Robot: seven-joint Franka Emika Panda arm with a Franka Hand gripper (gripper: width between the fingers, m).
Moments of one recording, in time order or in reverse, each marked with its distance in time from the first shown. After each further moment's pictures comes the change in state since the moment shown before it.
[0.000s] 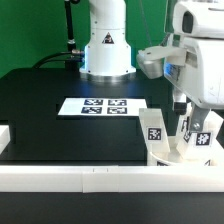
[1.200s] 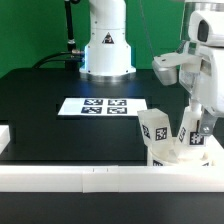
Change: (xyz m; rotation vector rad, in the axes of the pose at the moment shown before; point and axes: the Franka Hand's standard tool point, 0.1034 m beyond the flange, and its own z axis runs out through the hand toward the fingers) arm 0.014 0.005 0.006 -0.001 -0.007 0.043
